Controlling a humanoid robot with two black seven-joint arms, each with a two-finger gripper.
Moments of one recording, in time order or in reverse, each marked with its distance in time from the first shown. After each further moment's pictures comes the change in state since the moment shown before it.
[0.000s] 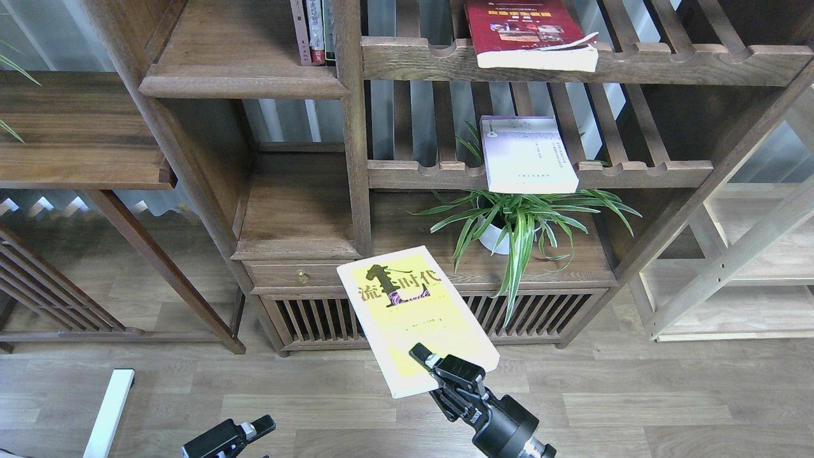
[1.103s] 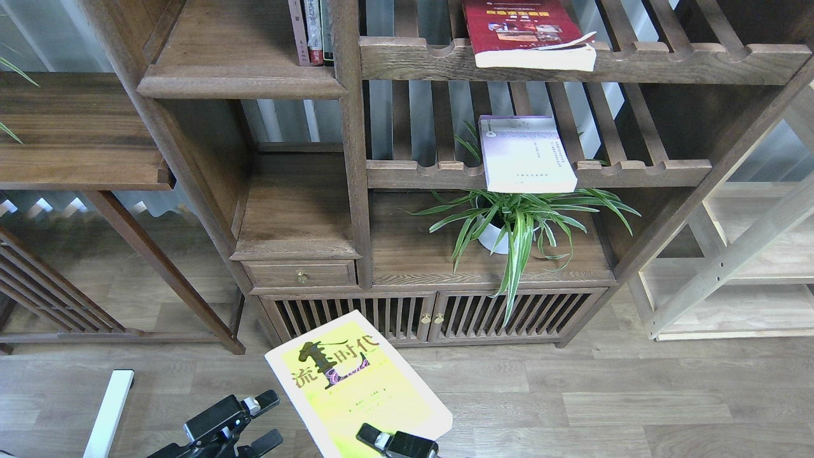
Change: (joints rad) left arm -0.024 -0.027 -0.030 -0.045 -0.013 0.000 0.000; right arm -0.084 0.000 -0.177 0.053 -0.138 0.000 -0.010
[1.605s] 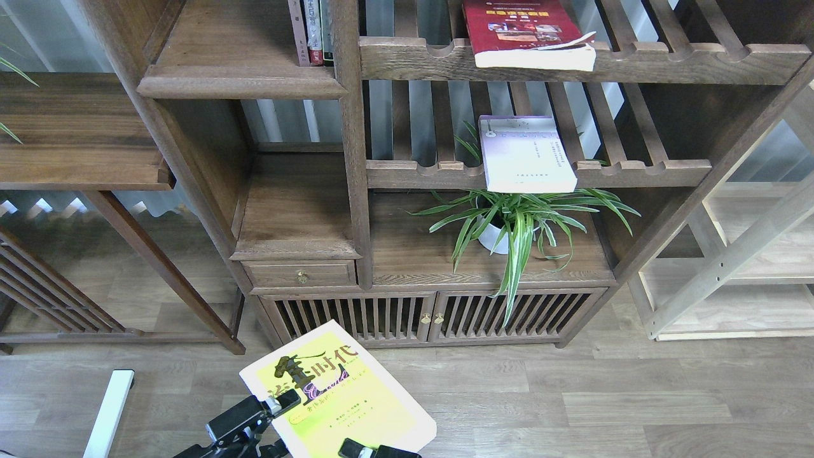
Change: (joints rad) left arm -0.001 -0.069 0.010 0.011 0.009 0.000 0.000; right arm 0.013 0.000 -0.051 0.002 -0.018 0.000 0.008
